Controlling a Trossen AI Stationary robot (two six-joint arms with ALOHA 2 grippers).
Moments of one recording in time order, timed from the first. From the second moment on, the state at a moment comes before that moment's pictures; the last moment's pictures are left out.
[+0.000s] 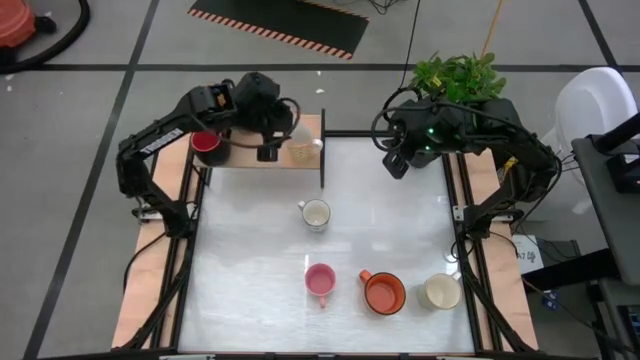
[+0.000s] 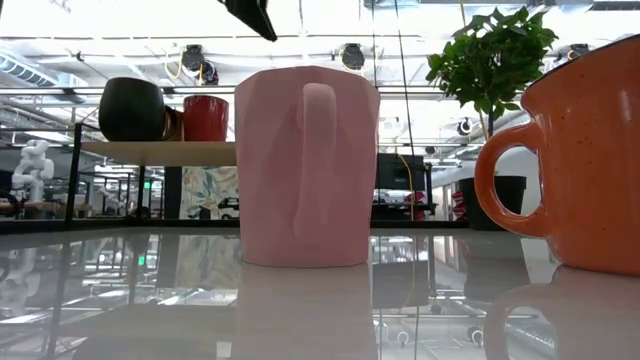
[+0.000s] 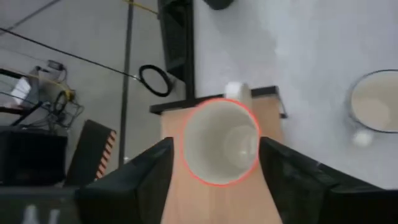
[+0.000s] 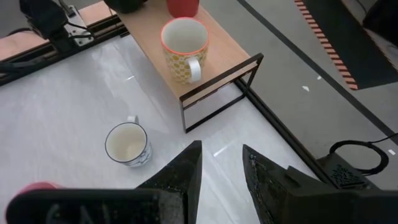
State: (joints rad) left arm 0.40 1.60 1.95 -1.16 -0.08 0.63; right arm -0.10 1.56 2.23 -1.52 0.36 0.37
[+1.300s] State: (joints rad) left arm 0.46 1.81 1.95 -1.32 -0.11 0.74; right arm 0.05 1.27 1.64 -1.13 0.36 0.67
